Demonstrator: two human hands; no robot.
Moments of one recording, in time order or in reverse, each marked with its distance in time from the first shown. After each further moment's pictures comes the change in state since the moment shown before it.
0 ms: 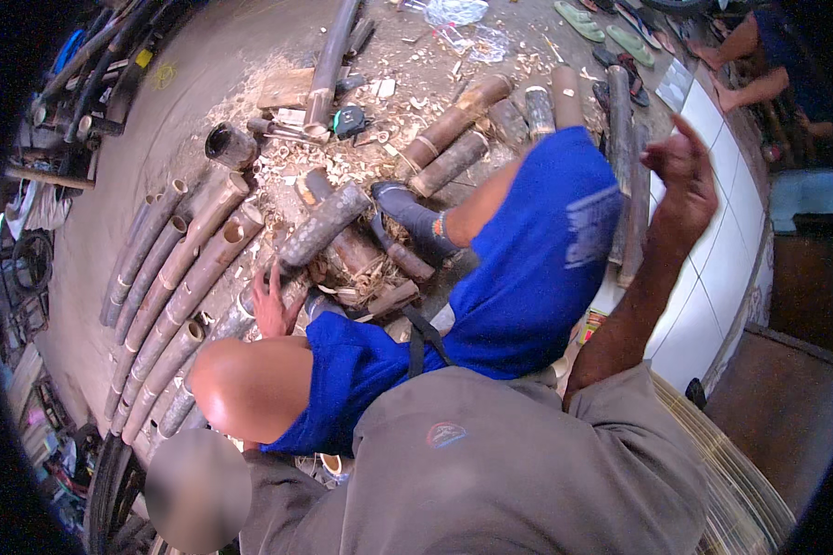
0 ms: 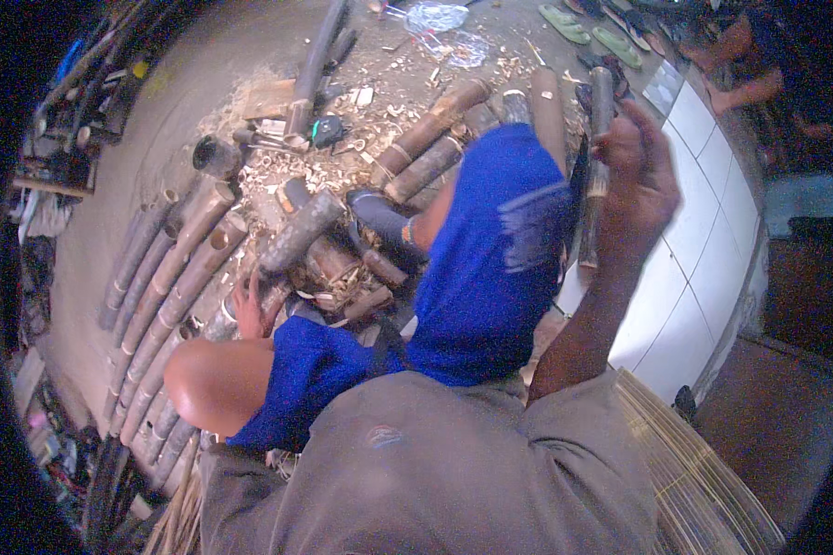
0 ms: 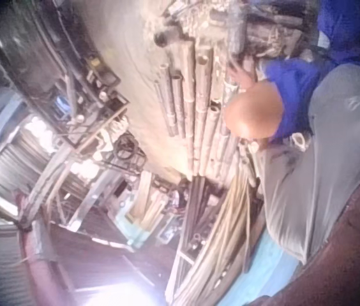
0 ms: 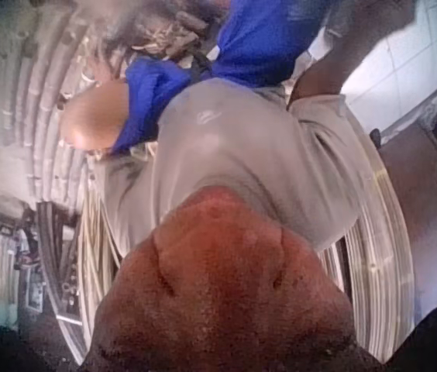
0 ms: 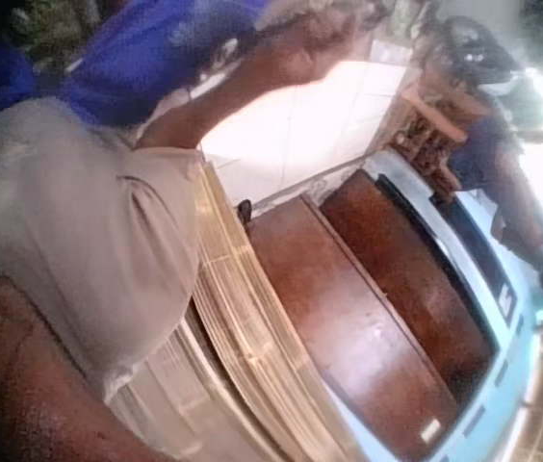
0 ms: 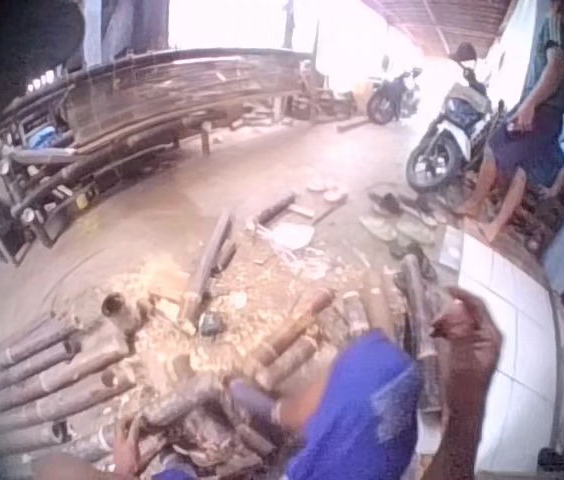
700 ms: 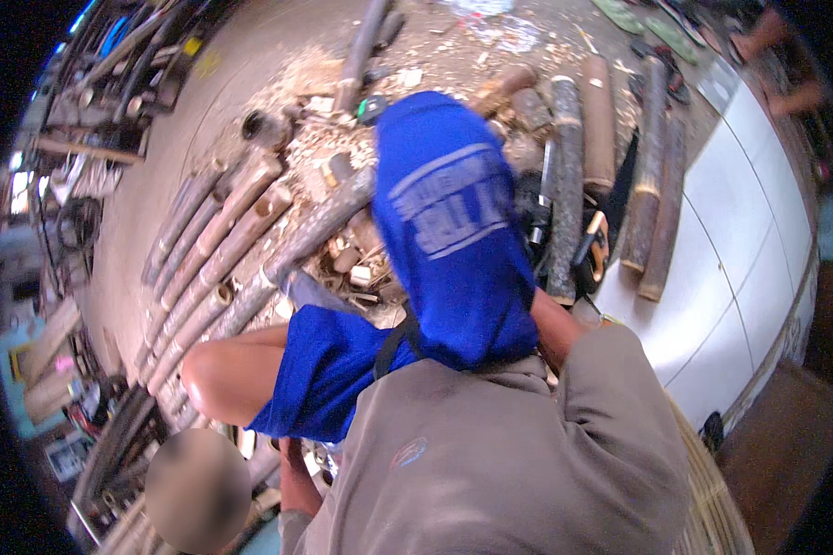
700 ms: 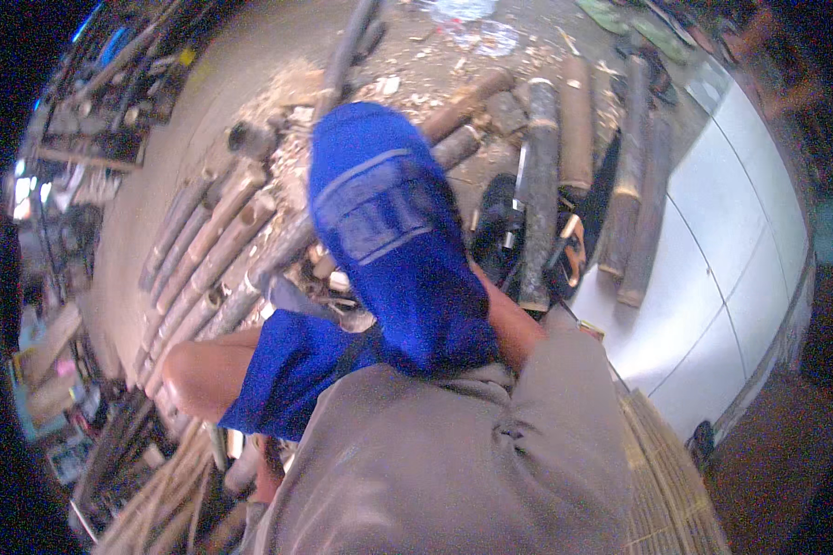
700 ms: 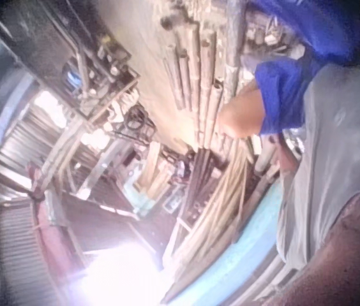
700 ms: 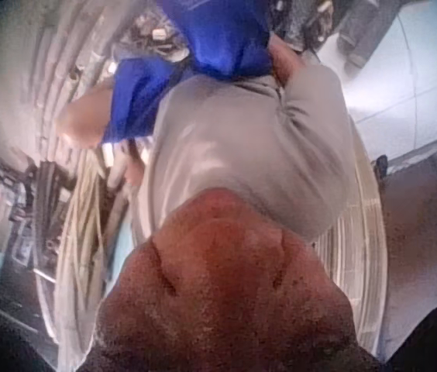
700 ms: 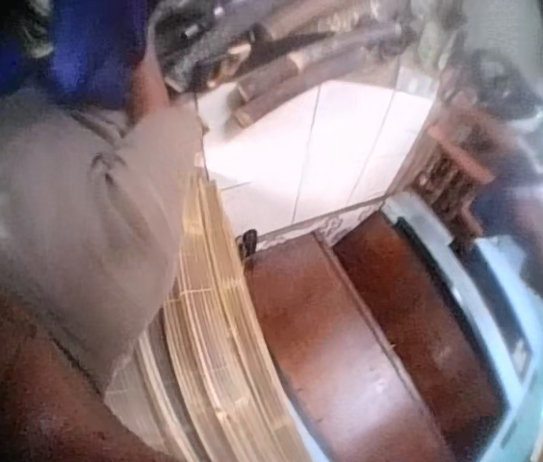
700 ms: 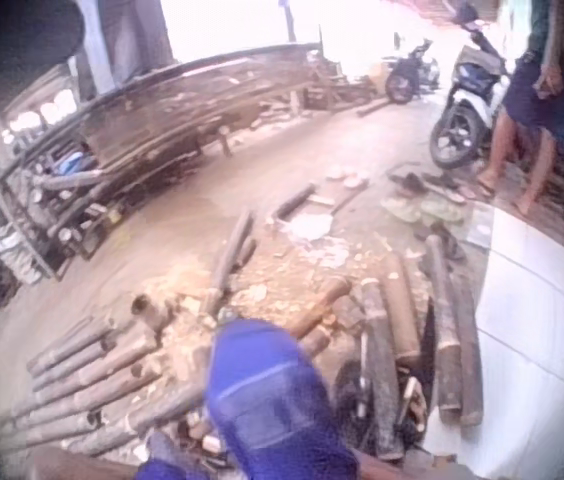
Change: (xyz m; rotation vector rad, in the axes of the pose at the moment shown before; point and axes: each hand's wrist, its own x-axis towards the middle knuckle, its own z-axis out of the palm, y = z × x) left_hand -0.321 -0.004 -0.067 -0.263 -0.055 -1.107; right_hand -0.203 0.261 0.102 -0.801 -1.083 0.337
